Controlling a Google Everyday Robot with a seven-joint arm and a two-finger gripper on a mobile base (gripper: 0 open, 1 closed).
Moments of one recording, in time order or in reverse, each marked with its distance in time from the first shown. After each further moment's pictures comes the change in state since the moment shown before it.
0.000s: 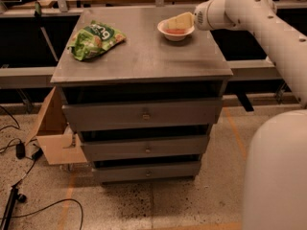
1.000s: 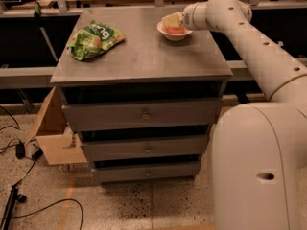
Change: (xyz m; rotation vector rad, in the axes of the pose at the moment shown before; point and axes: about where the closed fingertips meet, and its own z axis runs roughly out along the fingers) arm -0.010 -0.011 0.066 0.048 -0.058 -0.004
